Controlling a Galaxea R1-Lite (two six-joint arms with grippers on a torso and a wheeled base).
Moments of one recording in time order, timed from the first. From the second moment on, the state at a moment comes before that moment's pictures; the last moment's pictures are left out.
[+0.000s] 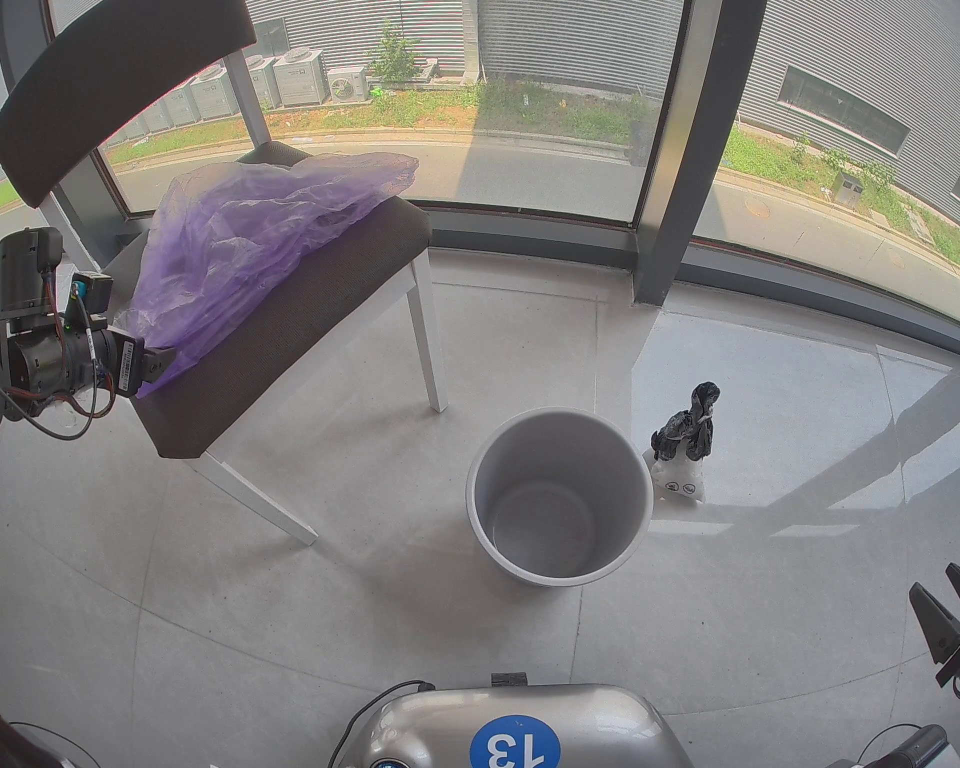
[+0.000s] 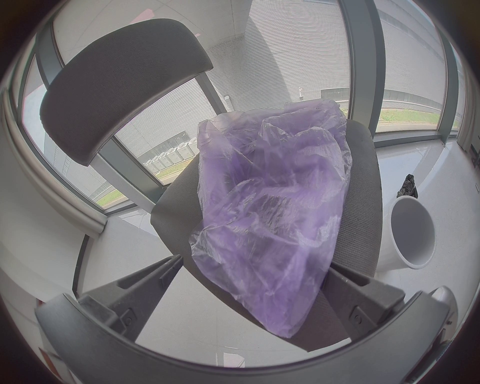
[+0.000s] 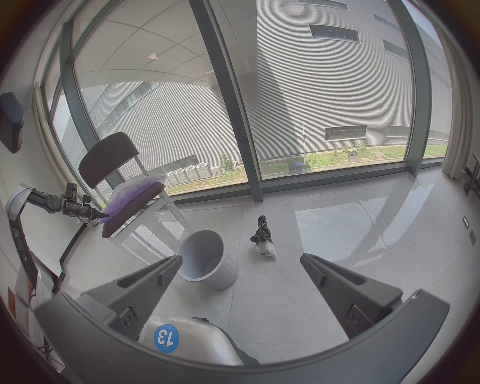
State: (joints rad) left arm 0.07 1.50 -1.07 -0.09 0.07 0.38; right arm -0.02 0.36 -0.18 -0.08 0.15 0.24
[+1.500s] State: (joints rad) left arm 0.06 1.59 -0.91 -0.49 0.25 0.48; right arm -0.01 0.15 -0.05 -0.08 0.20 0.27
